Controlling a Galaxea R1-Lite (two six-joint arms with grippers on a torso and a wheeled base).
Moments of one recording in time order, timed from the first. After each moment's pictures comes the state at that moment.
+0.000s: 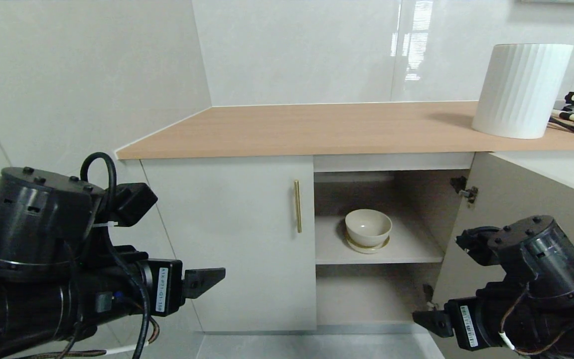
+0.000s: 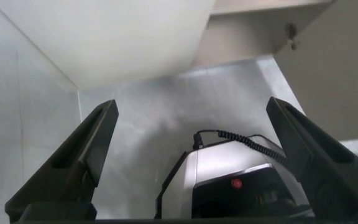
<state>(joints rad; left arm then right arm) -0.57 1.35 -0.79 0.13 0.18 -0.36 0.69 1.48 -0.69 0.07 -0.21 0.46</state>
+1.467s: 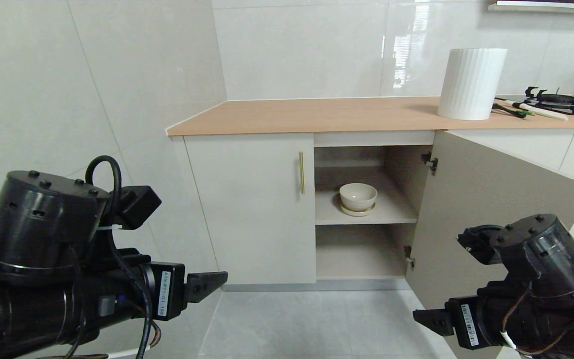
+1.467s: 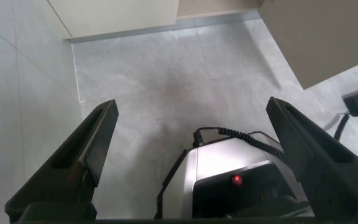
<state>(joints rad) -0.58 1.35 -0.78 0.13 0.18 -0.36 0.69 1.48 -0.69 0.07 -0.21 0.47</state>
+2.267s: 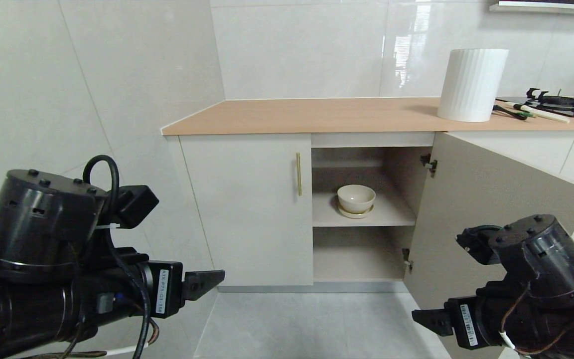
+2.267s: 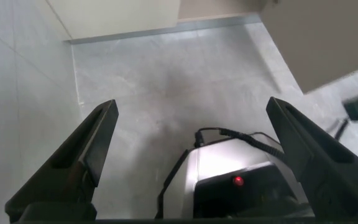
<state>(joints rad) -0.58 1.35 -0.78 0.13 0.18 -0.36 0.69 1.48 -0.69 0.07 -0.21 0.47</state>
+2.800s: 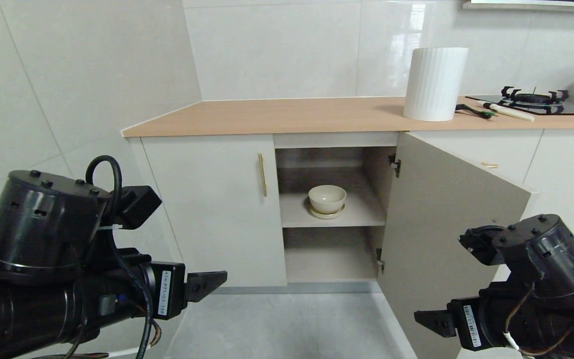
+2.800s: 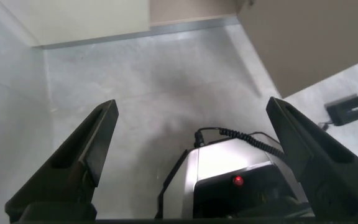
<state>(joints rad) -0.58 1.35 -0.78 0.13 0.18 -0.36 0.69 1.47 -0.68 0.08 -0.21 0.47</state>
